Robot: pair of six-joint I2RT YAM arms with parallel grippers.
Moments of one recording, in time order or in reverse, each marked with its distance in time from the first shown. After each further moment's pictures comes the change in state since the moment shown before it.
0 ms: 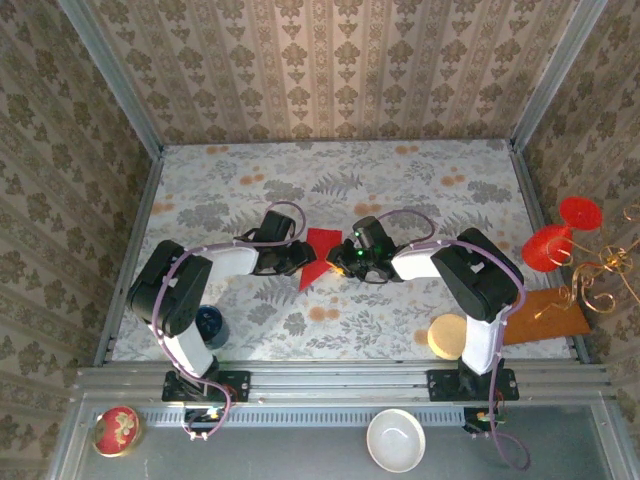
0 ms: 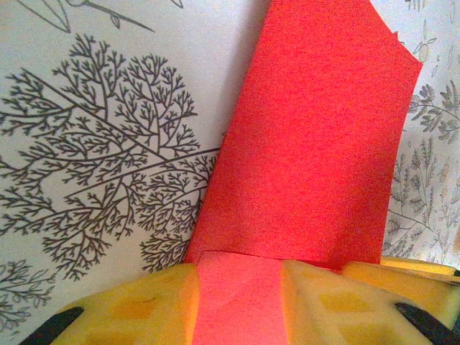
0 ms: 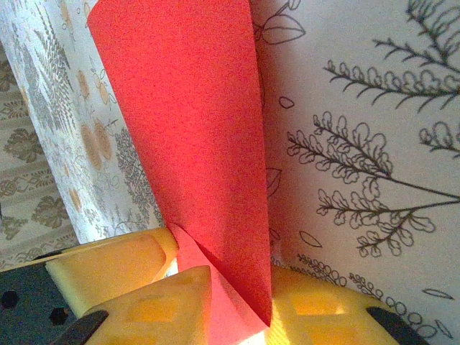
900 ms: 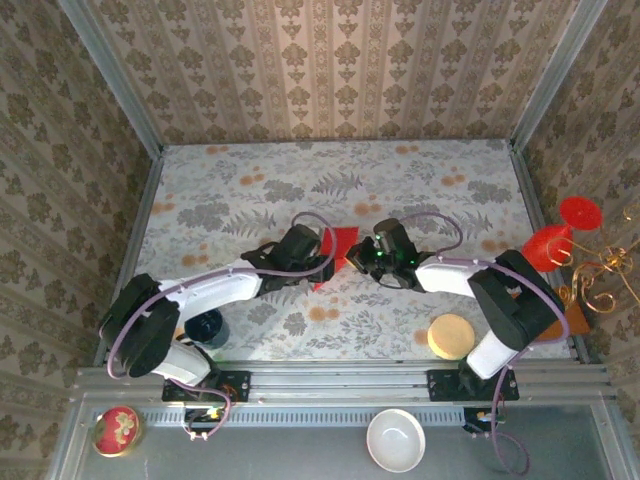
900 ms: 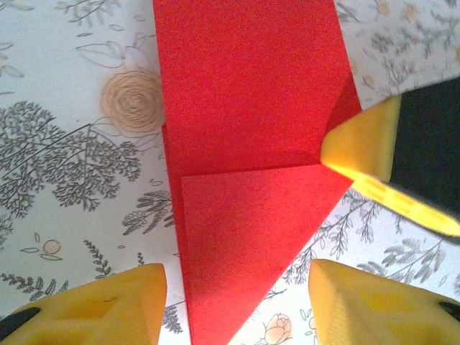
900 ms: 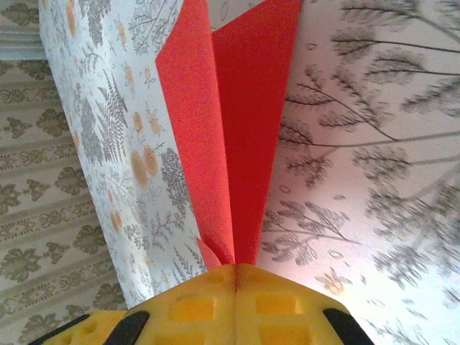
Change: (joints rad) left arm -0.312 -0.255 0.001 -0.147 -0.377 0.351; right arm -0.044 -0.276 -0.179 -0.014 0.098 0.076
